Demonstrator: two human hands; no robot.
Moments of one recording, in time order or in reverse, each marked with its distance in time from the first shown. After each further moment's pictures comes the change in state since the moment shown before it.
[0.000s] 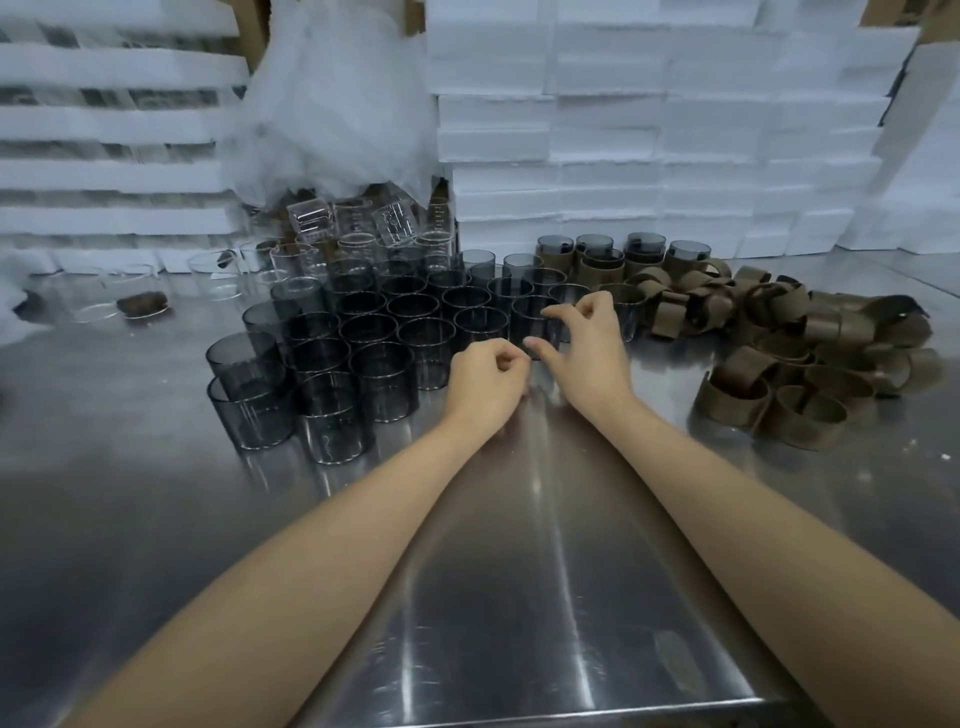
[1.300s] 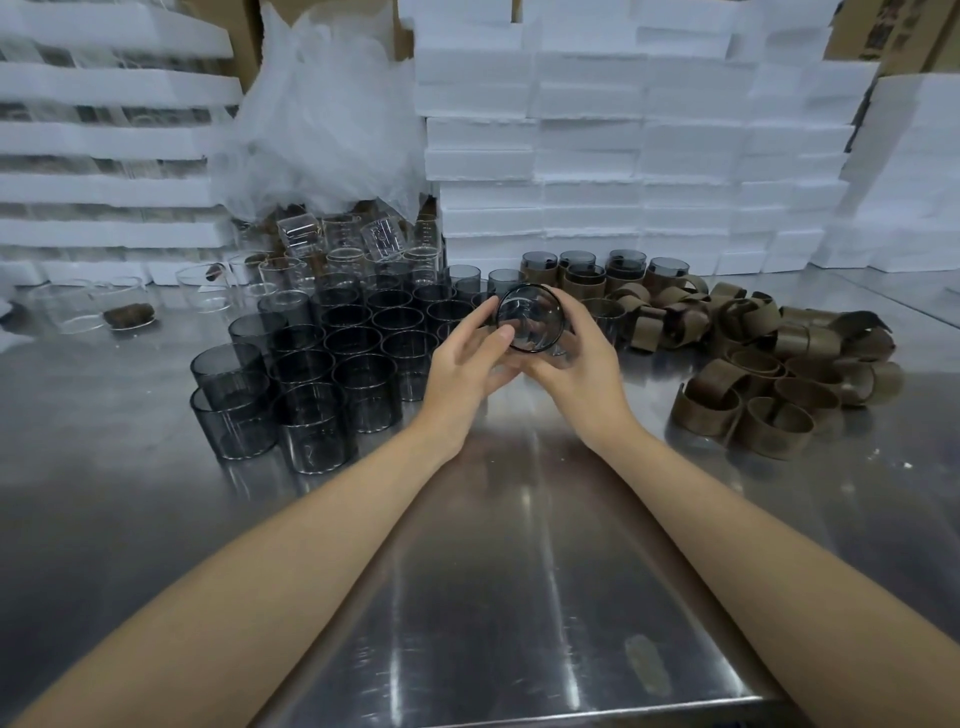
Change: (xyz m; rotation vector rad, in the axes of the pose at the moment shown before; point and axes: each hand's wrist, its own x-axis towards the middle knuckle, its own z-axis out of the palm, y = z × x) left_hand -0.003 0.013 -0.005 -0.896 -0.111 0.018; right_hand -0.024 -0.013 -0.027 0.809 -0.046 -0.039
